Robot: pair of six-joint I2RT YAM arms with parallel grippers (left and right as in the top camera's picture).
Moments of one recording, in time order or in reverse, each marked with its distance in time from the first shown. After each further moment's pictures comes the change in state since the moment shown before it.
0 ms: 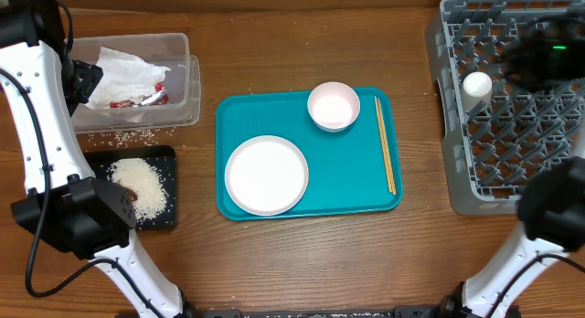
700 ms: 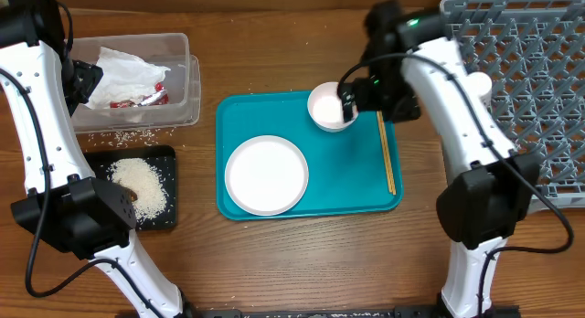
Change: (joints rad) left arm 0.000 0.000 0.000 0.000 0.000 0.000; right arm 0.666 0.000 -0.108 -0.114 0.403 0.004
